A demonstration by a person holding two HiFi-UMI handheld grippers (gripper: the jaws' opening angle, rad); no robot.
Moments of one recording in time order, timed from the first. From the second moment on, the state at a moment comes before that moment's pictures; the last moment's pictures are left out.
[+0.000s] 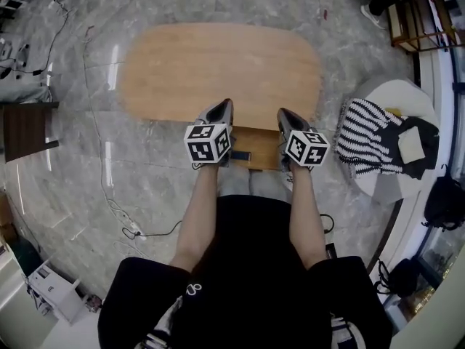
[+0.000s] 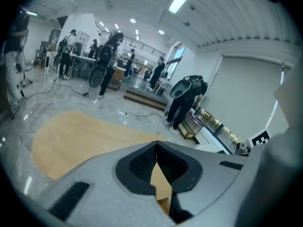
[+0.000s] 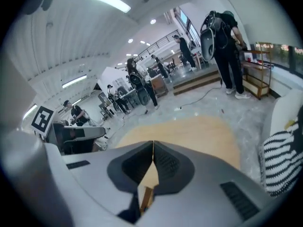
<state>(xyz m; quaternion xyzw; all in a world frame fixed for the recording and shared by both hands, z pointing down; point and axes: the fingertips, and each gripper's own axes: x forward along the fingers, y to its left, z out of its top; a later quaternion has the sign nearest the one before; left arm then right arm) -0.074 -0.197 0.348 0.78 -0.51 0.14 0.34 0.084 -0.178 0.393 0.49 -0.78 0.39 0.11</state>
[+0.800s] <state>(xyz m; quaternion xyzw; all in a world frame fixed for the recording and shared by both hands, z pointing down) -0.039 -0.271 0.057 0.84 -0.54 -0.01 0.09 0.112 -0.267 0.065 0.53 -0.84 0.09 -0.05</state>
